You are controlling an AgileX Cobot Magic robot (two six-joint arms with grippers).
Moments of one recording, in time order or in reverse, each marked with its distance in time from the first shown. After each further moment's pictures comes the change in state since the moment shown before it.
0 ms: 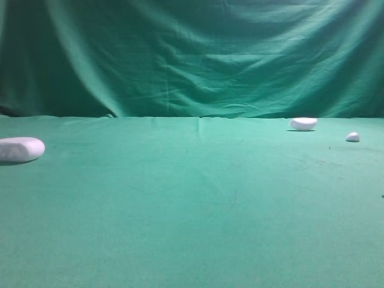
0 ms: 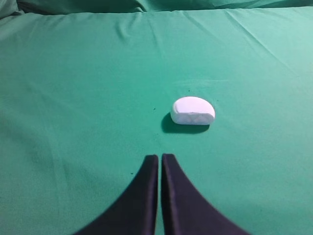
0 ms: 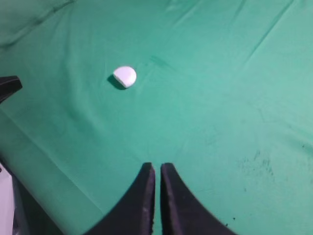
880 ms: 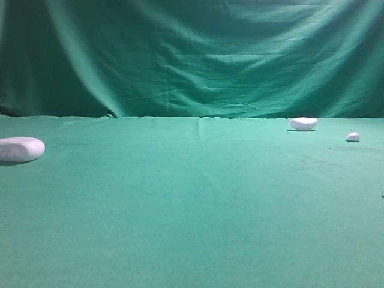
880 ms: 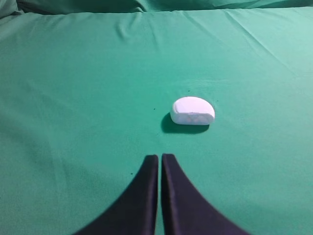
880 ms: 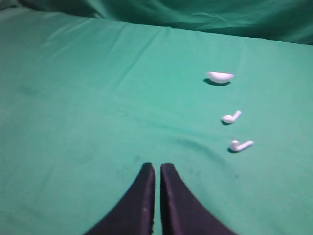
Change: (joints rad) left arm 0.000 0.000 0.000 0.000 0.000 -0.002; right arm -0.669 -0.572 0.727 0.031 -0.470 -0.028
